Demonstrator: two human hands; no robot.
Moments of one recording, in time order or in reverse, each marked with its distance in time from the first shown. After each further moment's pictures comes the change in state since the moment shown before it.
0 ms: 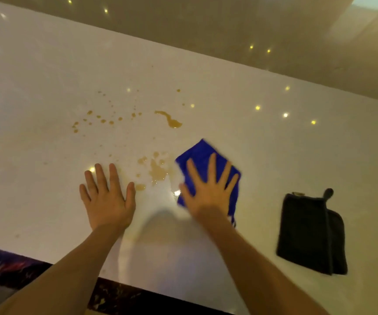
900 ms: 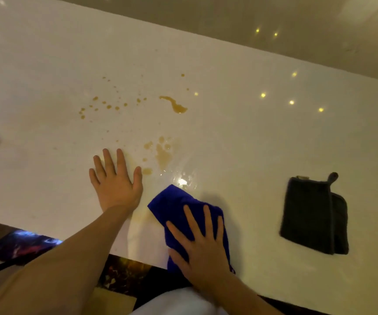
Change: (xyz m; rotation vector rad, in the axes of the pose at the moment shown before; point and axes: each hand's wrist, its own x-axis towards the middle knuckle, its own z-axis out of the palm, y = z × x) left_hand 0.000 0.002 -0.005 -0.024 -0.011 -0.003; right_hand -0.159 -0.005 0.029 -0.042 -0.069 -0.378
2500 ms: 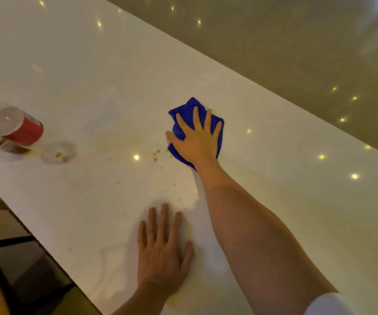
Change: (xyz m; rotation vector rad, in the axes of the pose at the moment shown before) left_hand 0.010 0.009 -0.013 0.019 -0.126 -0.028; right_hand 0.484 -0.079 -0.075 0.055 0.010 -0.136
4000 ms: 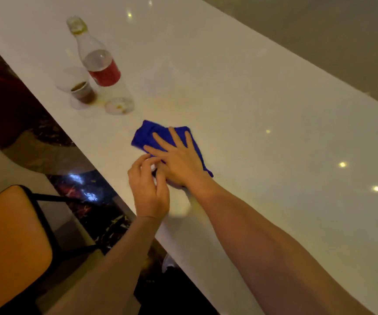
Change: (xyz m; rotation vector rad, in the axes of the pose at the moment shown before) left_hand -0.027 -0.120 -0.026 -0.889 0.655 -0.249; right_hand -0.156 -0.146 0.063 -0.125 -0.177 -0.585
